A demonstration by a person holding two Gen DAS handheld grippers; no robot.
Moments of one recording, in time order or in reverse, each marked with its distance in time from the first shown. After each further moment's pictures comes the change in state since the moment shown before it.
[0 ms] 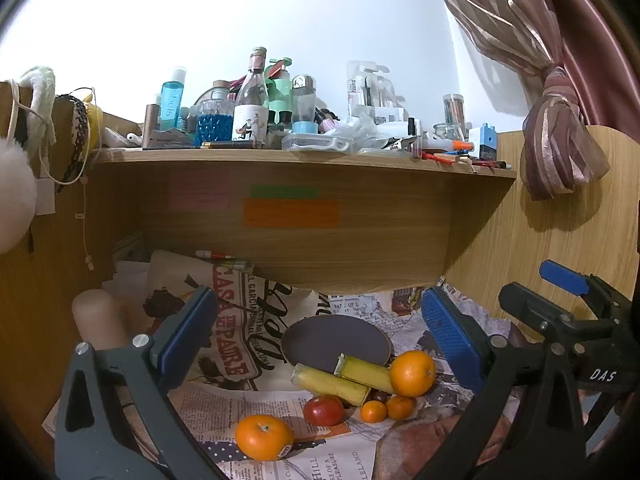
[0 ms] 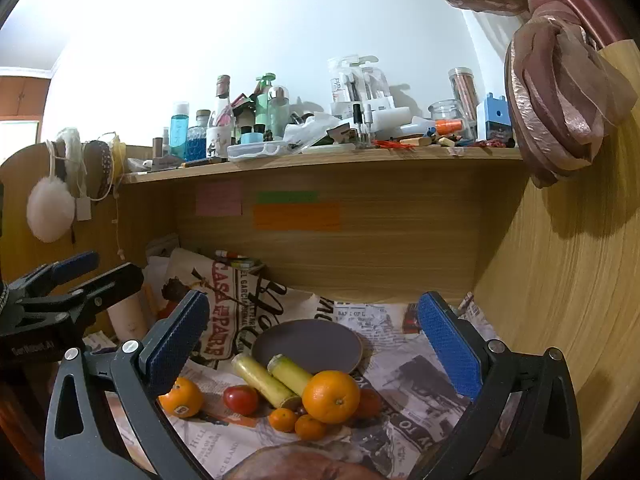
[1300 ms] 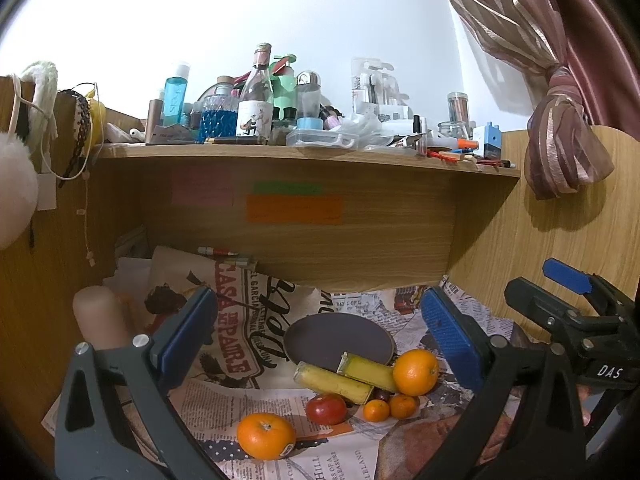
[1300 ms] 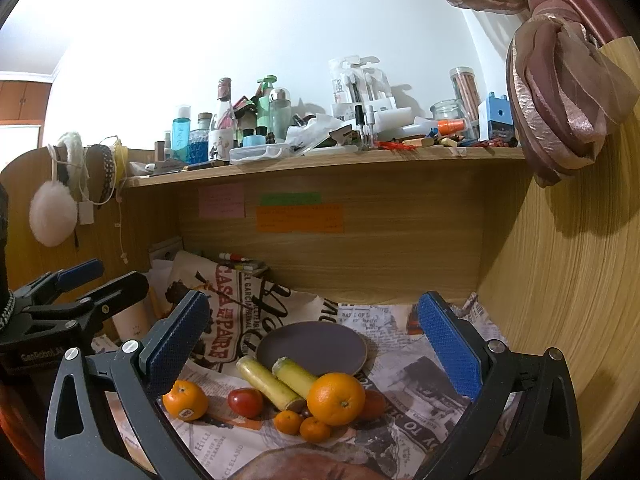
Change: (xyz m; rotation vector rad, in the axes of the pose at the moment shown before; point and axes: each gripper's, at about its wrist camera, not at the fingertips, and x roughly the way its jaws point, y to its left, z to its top) left arm 0.003 0.005 -0.003 -0.007 0.005 0.004; right arm 0.001 0.004 0.001 -0.001 -0.010 0.006
